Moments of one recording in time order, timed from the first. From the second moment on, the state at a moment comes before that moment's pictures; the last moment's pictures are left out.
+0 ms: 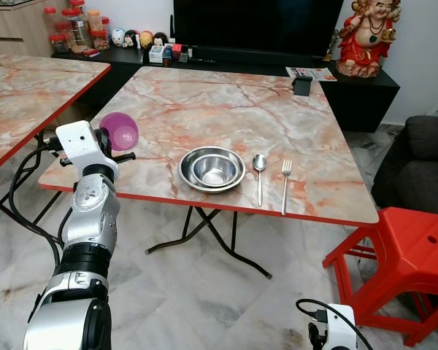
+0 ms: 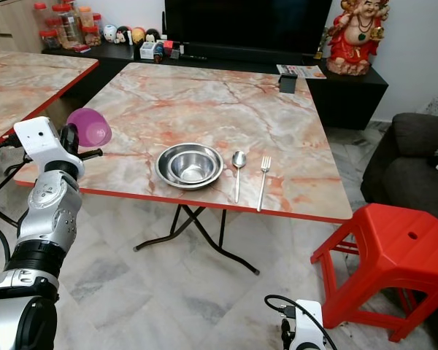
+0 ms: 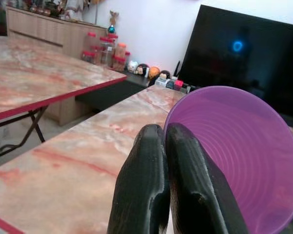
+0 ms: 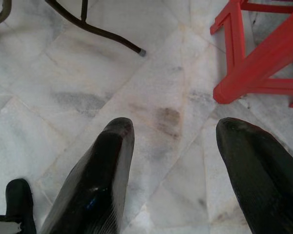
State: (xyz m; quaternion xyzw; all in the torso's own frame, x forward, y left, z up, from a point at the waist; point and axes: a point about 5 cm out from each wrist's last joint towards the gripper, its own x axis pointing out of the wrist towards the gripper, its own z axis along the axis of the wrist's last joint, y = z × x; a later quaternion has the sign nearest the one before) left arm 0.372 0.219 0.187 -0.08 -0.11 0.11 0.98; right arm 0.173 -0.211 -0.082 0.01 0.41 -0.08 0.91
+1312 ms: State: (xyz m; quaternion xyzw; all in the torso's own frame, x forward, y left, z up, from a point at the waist) left arm 0.376 0.215 0.192 -0.08 -0.06 0.08 0.99; right arm 0.172 -0.213 -0.082 0.00 0.41 -0.09 0.91
